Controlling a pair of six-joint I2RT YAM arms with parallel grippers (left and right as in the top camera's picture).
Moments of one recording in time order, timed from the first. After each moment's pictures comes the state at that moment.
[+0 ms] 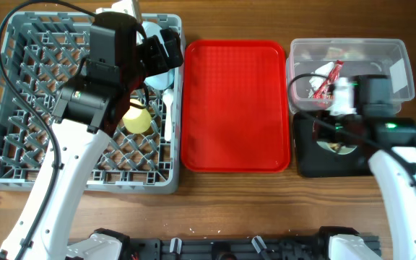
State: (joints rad) left arm -0.31 1.41 1.48 -0.68 -0.02 -0.52; right arm -0.08 1.22 1.03 -0.96 -0.25 0.07
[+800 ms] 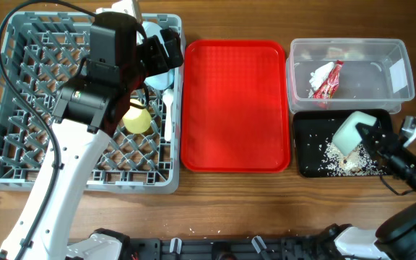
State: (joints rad) left arm -0.31 1.41 1.48 -0.68 -0.02 -0.52; right arm -0.92 1.56 0.79 -0.89 -1.39 -0.32
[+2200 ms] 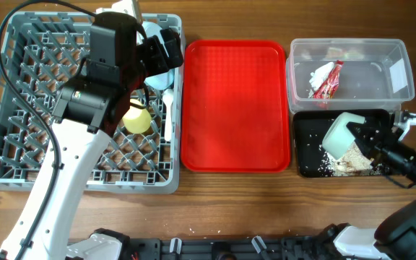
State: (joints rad) left arm -0.31 1.41 1.48 -0.68 -0.02 -0.52; right arm -0.83 1.56 0.93 -1.28 -1.32 -0.42
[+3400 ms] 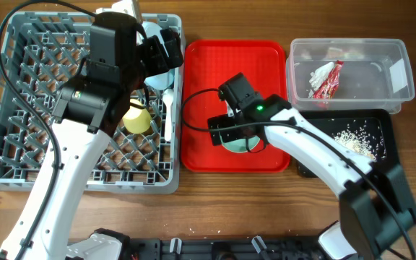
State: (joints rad) left arm -0.31 1.41 1.48 -0.68 -0.02 -0.52; right arm 0.61 1.69 1.17 -0.70 -0.07 0.32
